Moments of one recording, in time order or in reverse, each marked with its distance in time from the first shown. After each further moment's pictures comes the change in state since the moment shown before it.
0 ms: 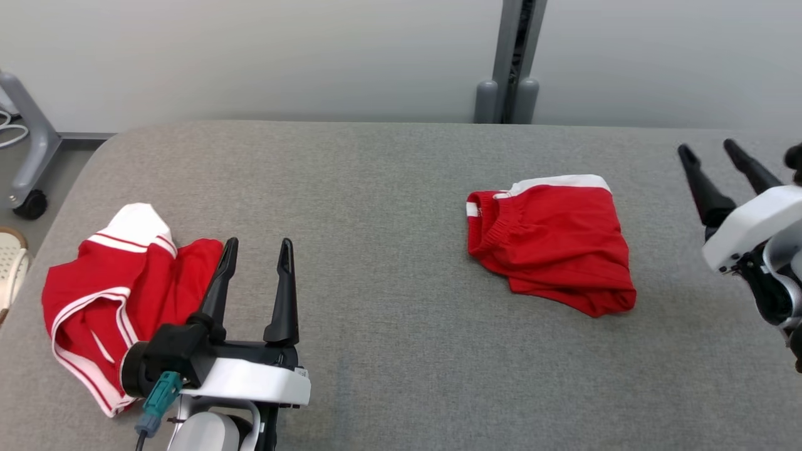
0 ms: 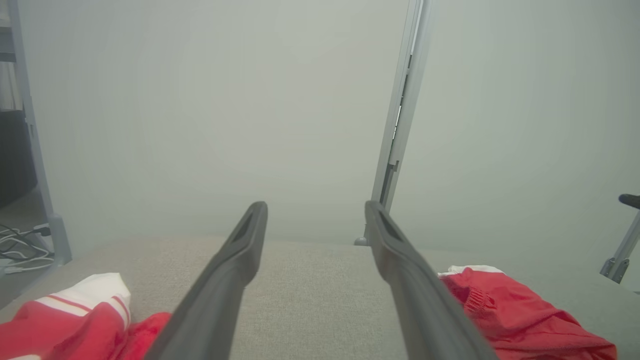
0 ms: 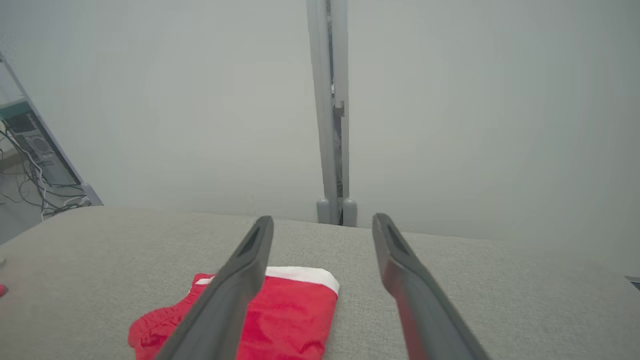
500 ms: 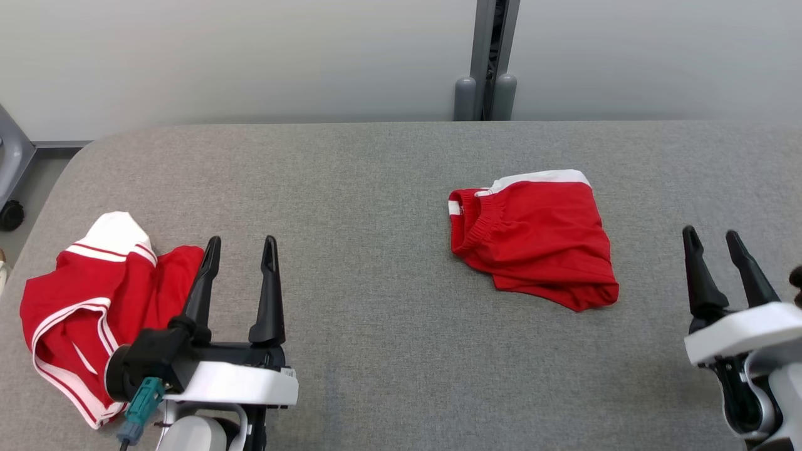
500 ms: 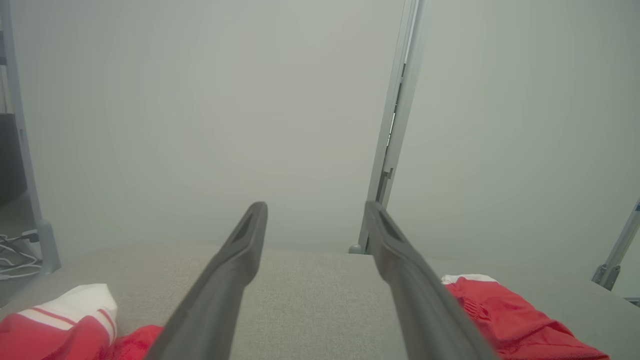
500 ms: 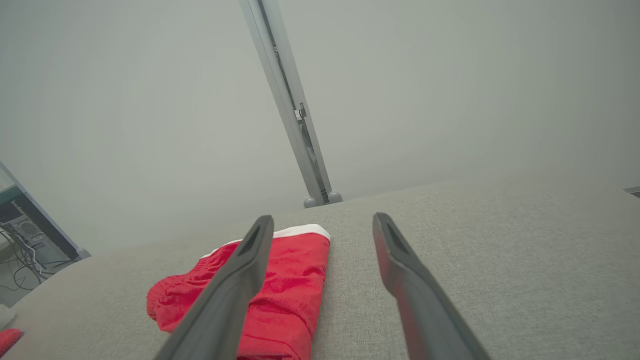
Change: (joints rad) left arm 0.017 0.000 0.039 -0.036 0.002 -0.006 0.000; right arm 0.505 0.230 -0.653 -0.317 -0.354 0.000 -0.001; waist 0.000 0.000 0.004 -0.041
